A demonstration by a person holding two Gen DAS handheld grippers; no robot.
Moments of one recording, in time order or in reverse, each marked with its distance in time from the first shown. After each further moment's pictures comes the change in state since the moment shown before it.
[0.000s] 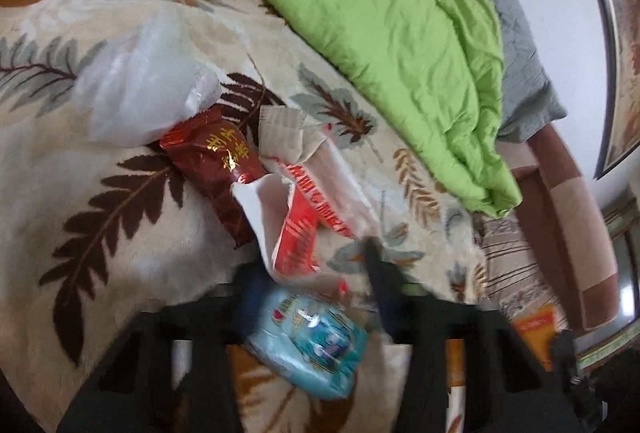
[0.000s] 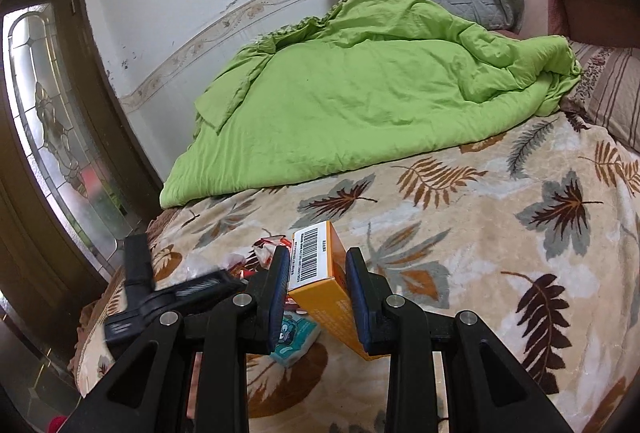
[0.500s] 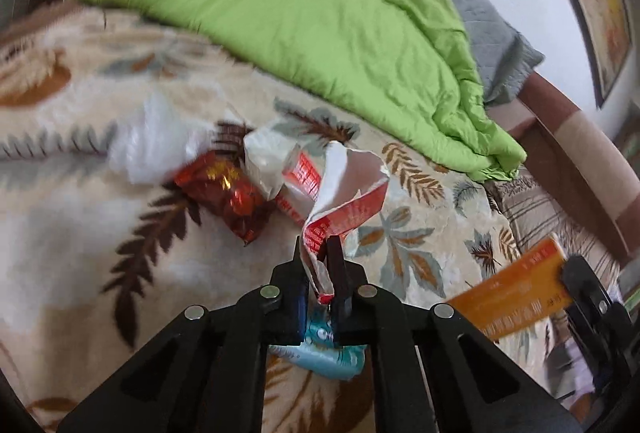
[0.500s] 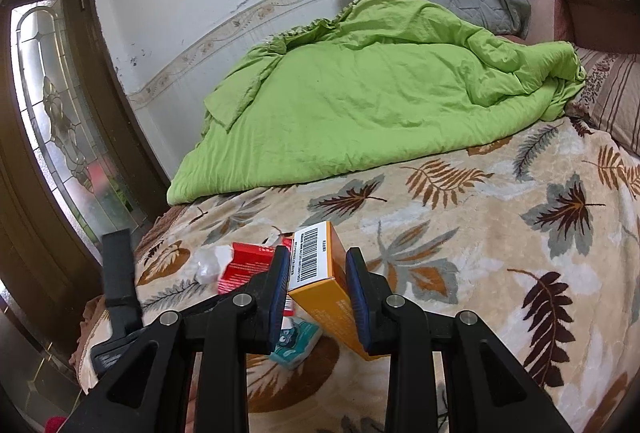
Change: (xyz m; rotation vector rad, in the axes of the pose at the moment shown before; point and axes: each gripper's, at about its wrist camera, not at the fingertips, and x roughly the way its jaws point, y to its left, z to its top) left arm -0.050 -0.031 -0.027 0.299 -0.129 0.076; right arm -0.008 0.011 -0.005 -0.018 -0.011 0.020
